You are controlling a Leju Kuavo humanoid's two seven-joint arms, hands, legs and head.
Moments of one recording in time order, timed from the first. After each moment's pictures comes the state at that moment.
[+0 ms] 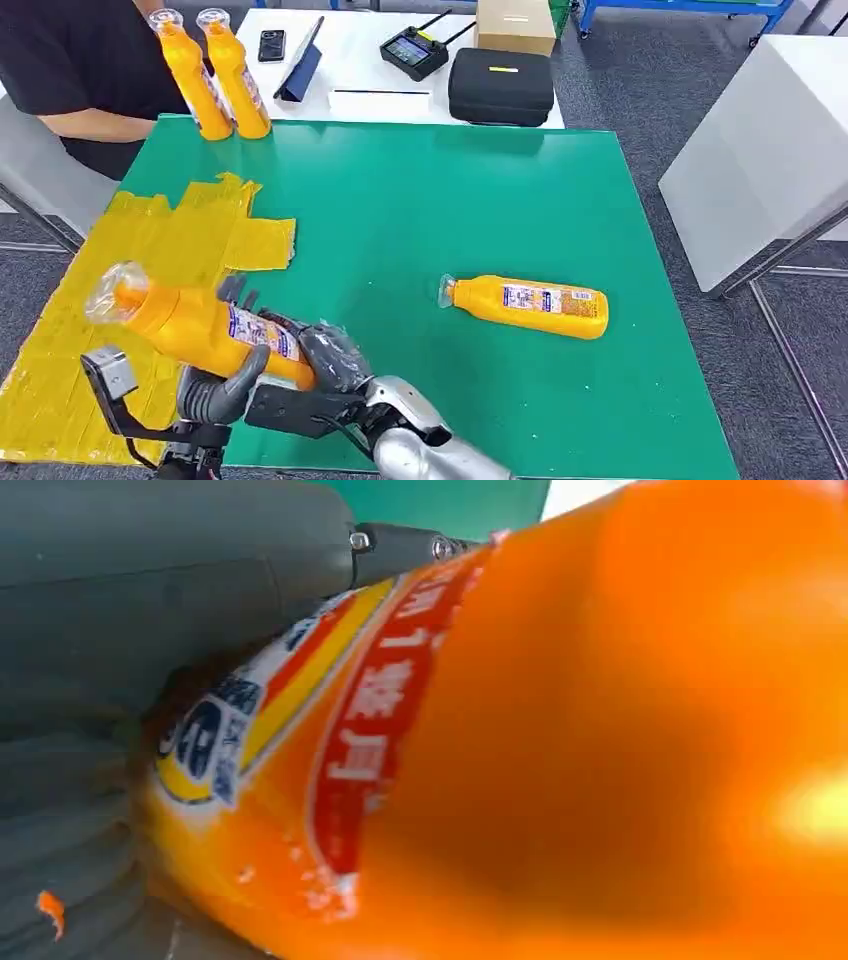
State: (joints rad) left arm 0.21 -0.02 -0.30 -1.68 0.43 0.04 -0.32; right arm -0.36 0.24 0.88 -0.91 0.48 -0.06 -0.11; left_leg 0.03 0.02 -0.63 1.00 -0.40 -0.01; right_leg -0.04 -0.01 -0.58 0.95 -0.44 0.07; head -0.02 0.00
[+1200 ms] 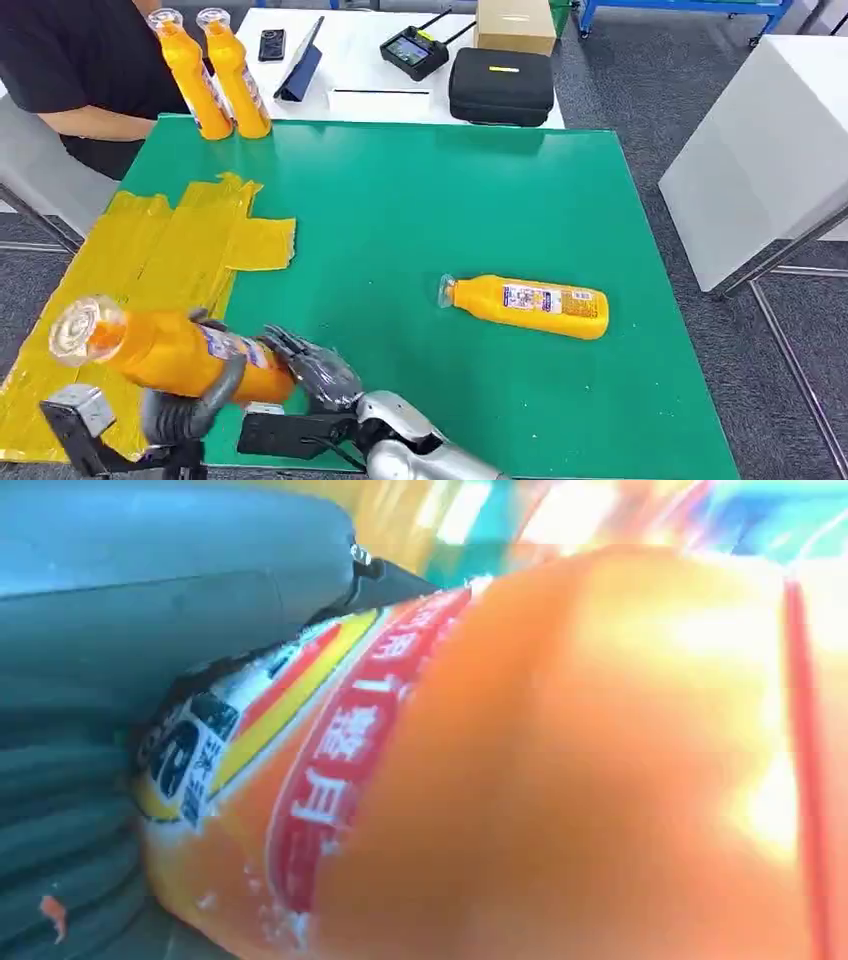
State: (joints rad) left arm 0.28 -0.04 -0.23 -1.73 0.07 0.35 -0.42; right arm -0.35 0.23 0.94 -0.81 0.45 -0.11 -0.11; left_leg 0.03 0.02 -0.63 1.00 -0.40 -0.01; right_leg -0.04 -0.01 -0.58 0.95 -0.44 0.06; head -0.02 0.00
